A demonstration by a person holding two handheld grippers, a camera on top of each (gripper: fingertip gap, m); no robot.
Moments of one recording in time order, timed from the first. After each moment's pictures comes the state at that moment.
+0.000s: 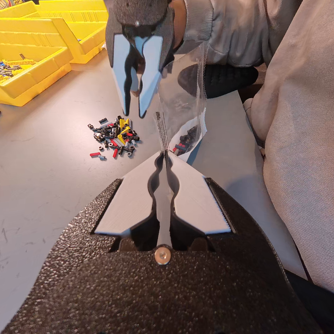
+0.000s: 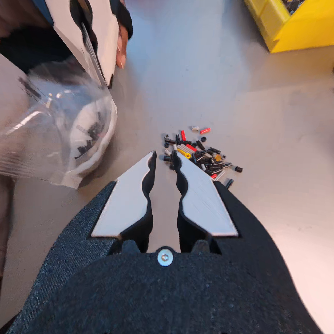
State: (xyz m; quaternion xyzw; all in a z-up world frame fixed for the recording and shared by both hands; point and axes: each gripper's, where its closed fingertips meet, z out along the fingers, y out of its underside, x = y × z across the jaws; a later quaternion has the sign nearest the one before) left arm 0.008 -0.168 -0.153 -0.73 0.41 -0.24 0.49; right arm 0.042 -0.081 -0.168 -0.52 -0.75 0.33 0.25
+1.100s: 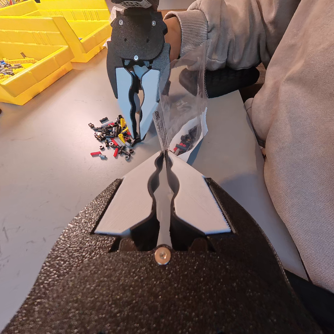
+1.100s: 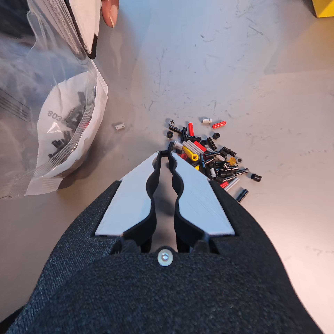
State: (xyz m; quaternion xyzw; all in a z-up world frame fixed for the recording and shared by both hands) left arm 0.008 -0.167 -0.153 -0.73 0.41 -0.24 0.49; right arm 0.031 -0.087 -0.206 -0.51 -0.79 0.28 0.20
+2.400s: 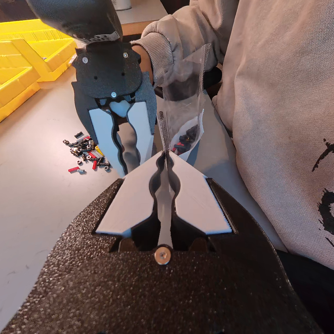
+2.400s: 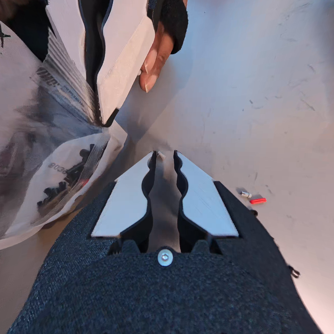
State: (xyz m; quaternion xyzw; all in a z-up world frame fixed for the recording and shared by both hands) left arm 0.019 -0.195 -0.150 -0.68 0.47 -0.28 0.48; right arm -0.012 -0.156 -0.205 -0.43 -0.82 0.32 0.19
